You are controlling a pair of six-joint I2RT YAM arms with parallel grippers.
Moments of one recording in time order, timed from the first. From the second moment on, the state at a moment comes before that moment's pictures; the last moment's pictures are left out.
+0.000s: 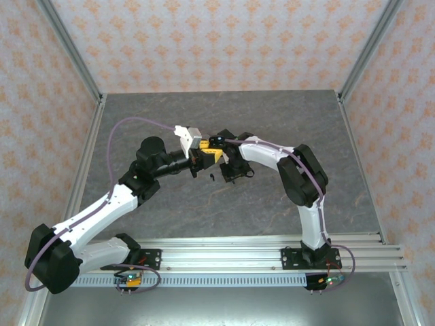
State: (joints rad) left arm -0.55 1.10 0.77 0.27 0.55 -0.18; right arm 0.67 2.05 1.47 -0.89 -0.06 0.24
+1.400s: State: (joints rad) left arm -0.55 1.25 0.68 0.27 0.39 -0.23; right arm 0.41 1.83 1.20 -0.58 -0.45 0.47
